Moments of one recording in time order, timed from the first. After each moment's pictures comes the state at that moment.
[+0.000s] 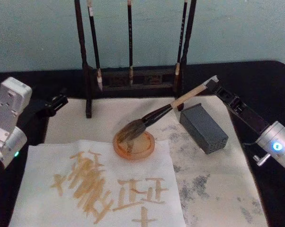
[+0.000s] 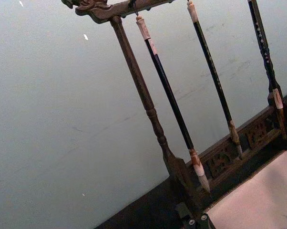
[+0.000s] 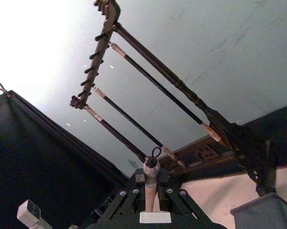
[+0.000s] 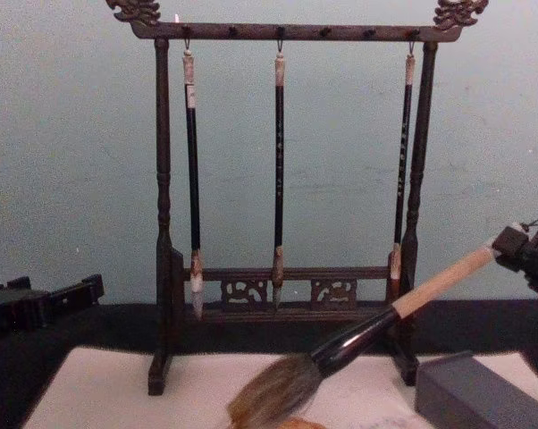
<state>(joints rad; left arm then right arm) -0.20 0.60 0.45 -1.41 -0.25 -0.12 0.03 0.20 0.58 -0.45 -1.38 1.46 0.10 0.57</state>
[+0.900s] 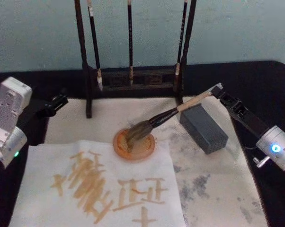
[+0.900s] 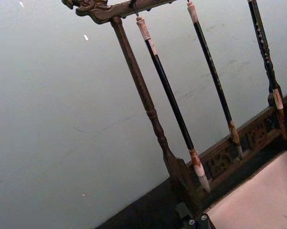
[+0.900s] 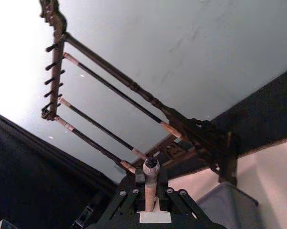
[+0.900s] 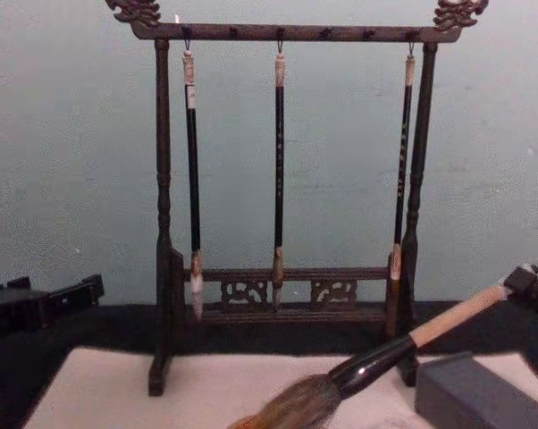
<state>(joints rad) -0.20 0.60 0.45 -1.41 -0.25 -0.12 0.03 0.24 0.53 -0.45 -1.23 1.50 0.13 0.57</state>
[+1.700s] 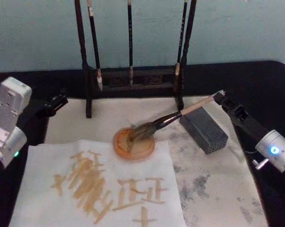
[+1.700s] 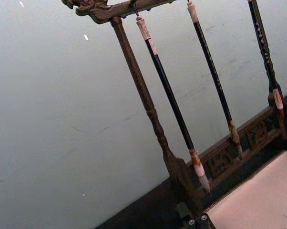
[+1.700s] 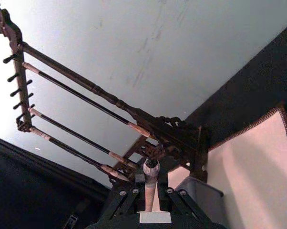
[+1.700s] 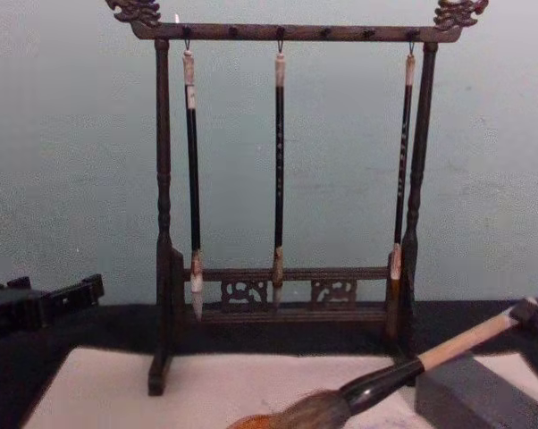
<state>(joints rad) -0.20 0.60 0.45 -1.41 -0.25 -0.12 0.03 0.29 0.49 -0.44 -1.10 1.53 0.17 0.58</state>
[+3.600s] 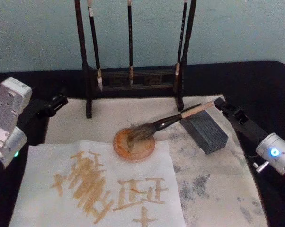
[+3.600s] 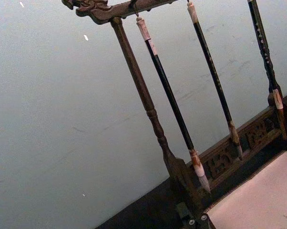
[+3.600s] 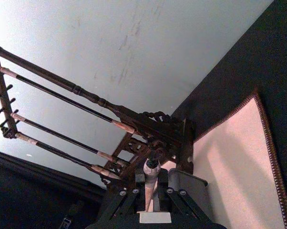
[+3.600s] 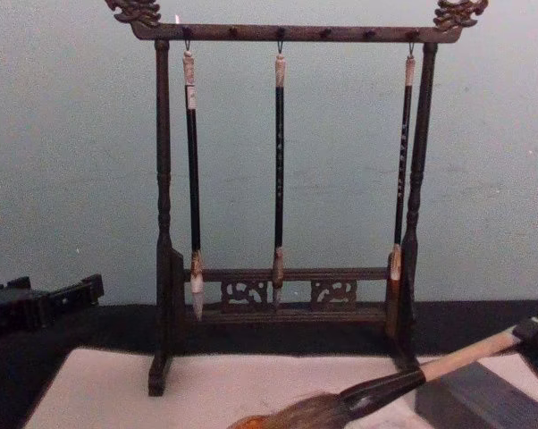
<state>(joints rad) -0.20 0.60 0.45 -1.41 -0.25 -0.12 0.03 0.28 0.49 -0.44 -1.10 1.57 0.20 0.52</state>
